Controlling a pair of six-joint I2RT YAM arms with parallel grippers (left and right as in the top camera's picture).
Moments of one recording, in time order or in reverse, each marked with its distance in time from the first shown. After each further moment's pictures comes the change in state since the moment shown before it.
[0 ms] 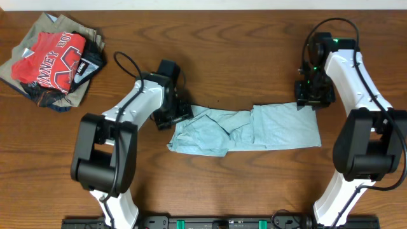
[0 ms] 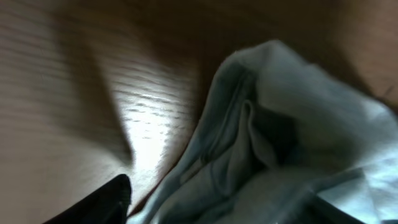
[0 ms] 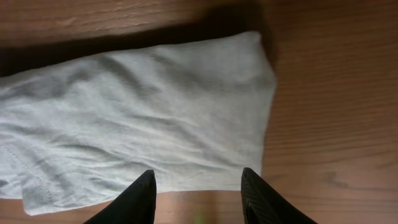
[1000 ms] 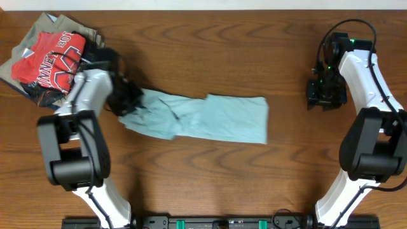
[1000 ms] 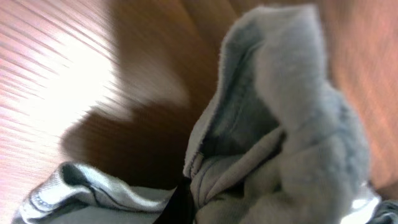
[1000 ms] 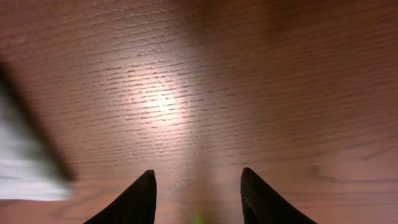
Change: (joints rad) left arm 0.418 0.025 0.138 -0.072 0.006 0.038; right arm -0.088 0.000 0.004 0.002 0.001 0.000
